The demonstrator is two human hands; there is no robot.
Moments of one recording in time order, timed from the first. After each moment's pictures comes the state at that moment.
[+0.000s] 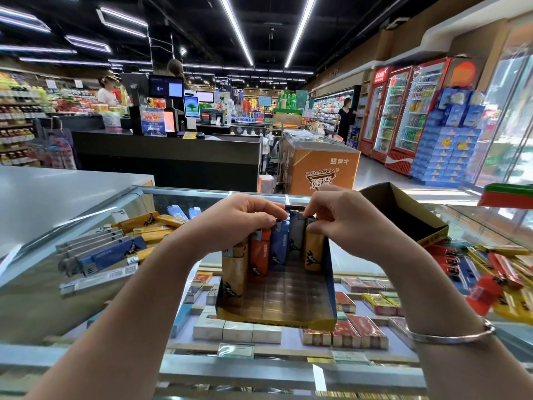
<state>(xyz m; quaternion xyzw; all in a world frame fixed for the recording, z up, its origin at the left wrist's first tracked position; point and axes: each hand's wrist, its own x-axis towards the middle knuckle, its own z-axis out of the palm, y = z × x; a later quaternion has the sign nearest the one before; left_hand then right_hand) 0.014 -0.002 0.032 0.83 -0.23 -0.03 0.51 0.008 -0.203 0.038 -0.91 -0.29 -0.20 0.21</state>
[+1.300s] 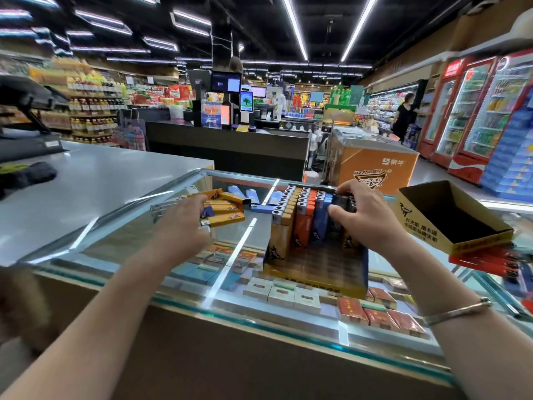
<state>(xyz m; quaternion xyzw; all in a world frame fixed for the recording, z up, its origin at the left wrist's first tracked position) -0.054 0.112 -0.024 0.95 0.07 0.21 0.22 0.019 -0.170 0.004 -0.91 -0.21 -0.22 0.29</state>
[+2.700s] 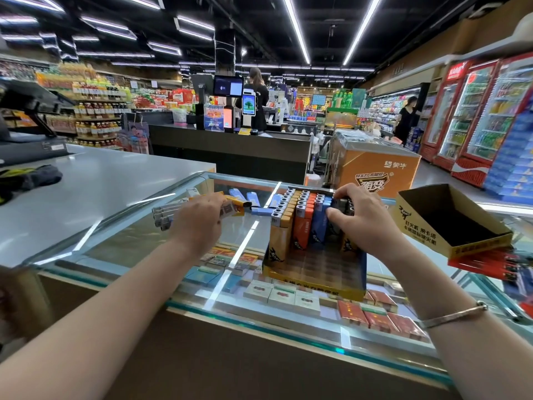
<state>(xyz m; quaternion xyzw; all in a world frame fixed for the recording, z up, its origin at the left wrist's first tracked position) -0.013 0.110 -0.039 0.92 -0.02 0.38 0.04 0.014 -0.167 0.005 -0.91 -0.21 -0.23 0.28</state>
